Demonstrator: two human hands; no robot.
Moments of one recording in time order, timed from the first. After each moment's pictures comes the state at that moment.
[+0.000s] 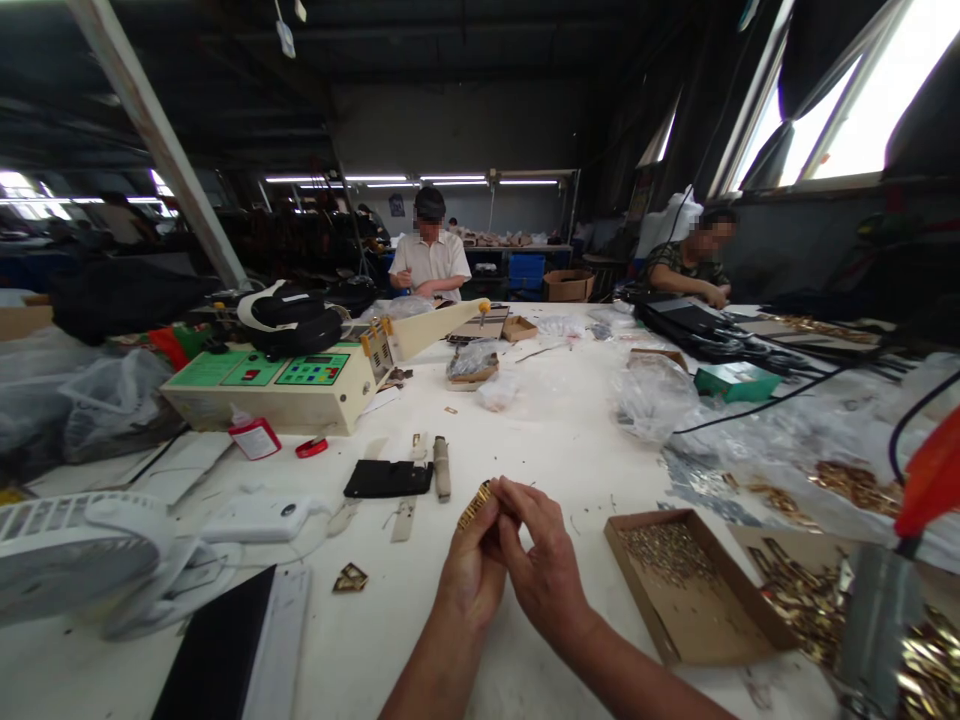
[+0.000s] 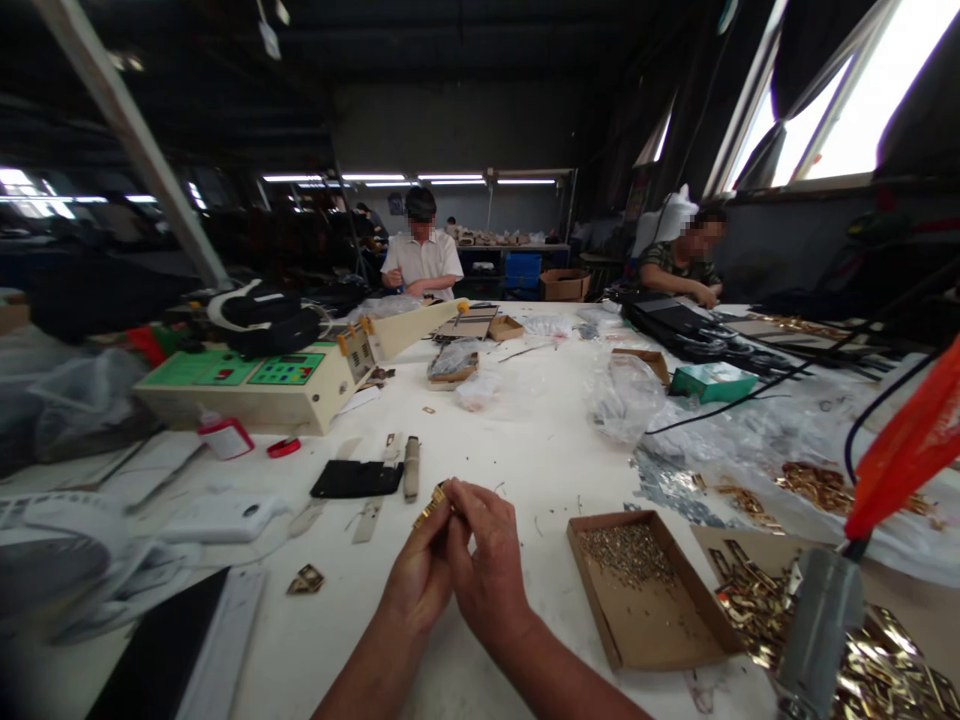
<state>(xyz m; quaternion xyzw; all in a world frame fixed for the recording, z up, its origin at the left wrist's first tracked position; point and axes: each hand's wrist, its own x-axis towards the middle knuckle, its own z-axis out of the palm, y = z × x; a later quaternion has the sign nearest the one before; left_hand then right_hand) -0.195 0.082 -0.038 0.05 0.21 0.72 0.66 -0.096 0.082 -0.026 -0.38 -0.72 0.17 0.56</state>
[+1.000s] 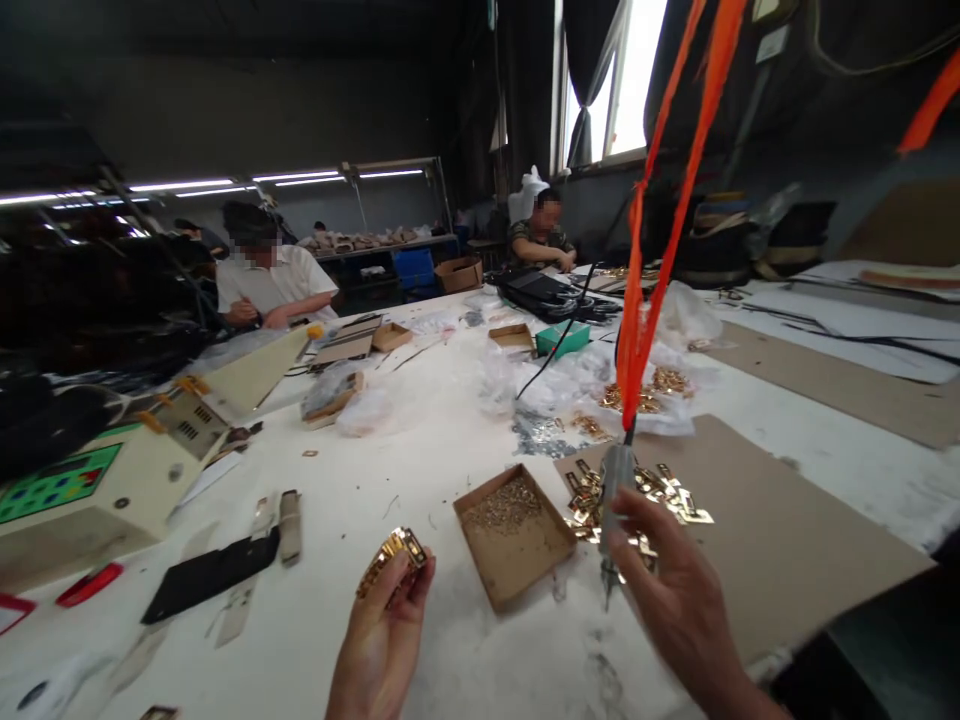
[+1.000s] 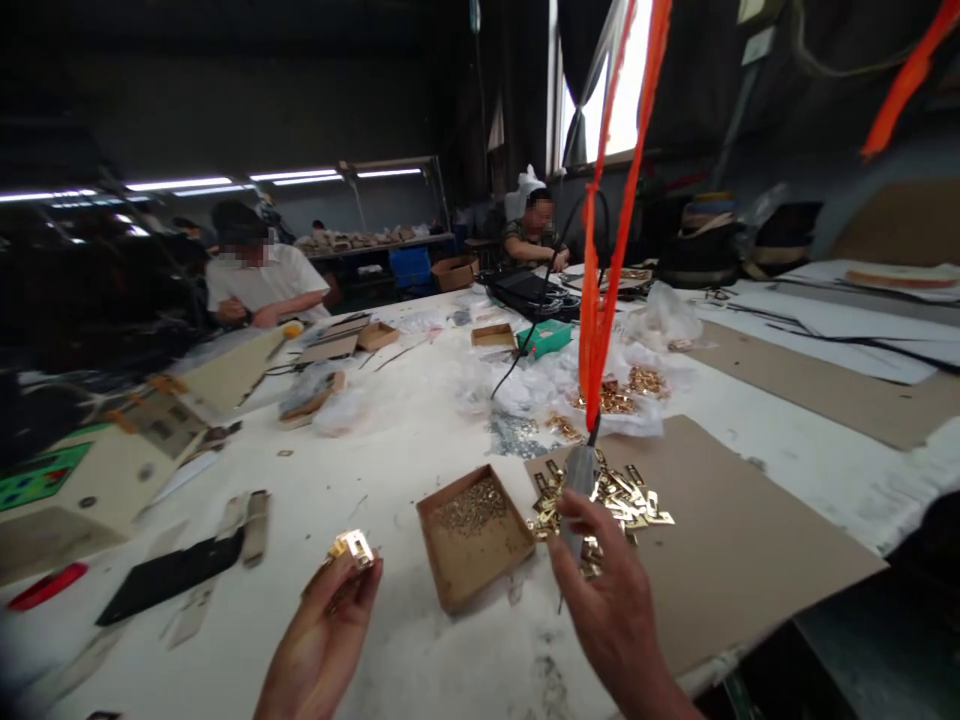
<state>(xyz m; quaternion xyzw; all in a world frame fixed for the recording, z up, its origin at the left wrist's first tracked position) -0.083 0.061 -0.005 0.09 0.39 0.67 0.62 0.202 -0.009 -0.006 -0.65 -0.48 0.13 0.58</state>
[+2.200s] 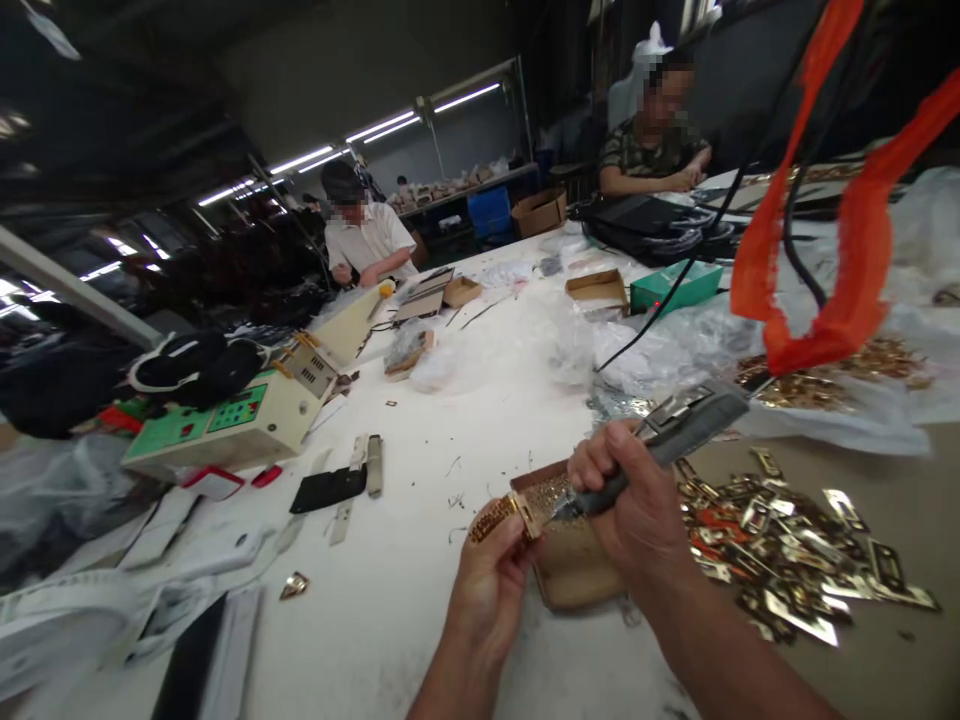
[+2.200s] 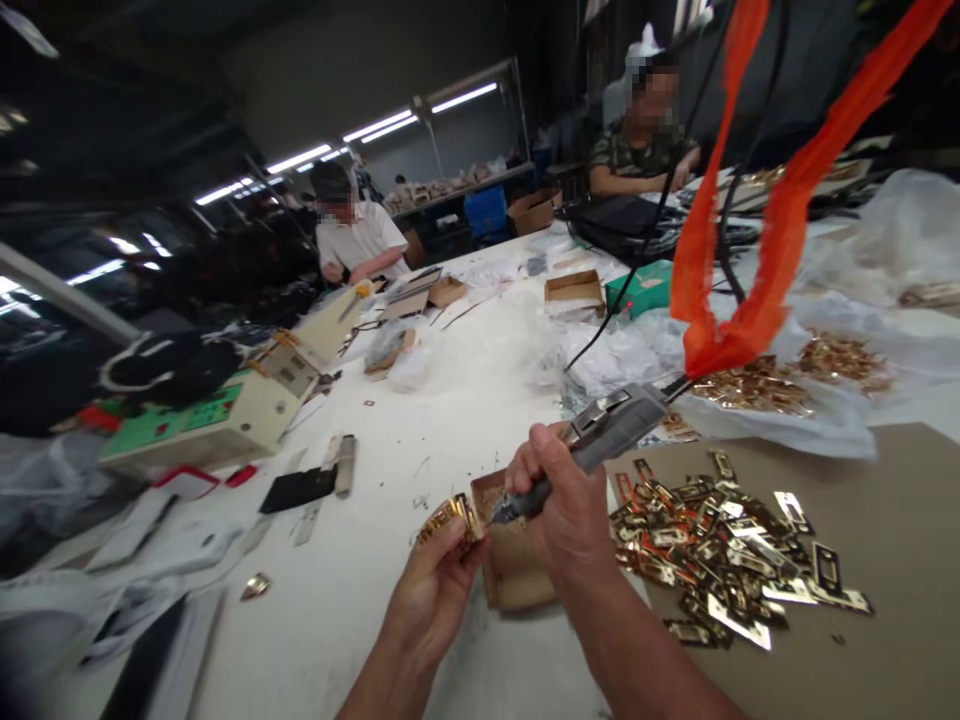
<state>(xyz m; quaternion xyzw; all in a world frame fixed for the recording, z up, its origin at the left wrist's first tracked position) -0.013 0.065 -0.009 0.14 0.44 0.63 0.63 0.133 0.116 0.049 -0.19 -0.17 0.61 0.75</state>
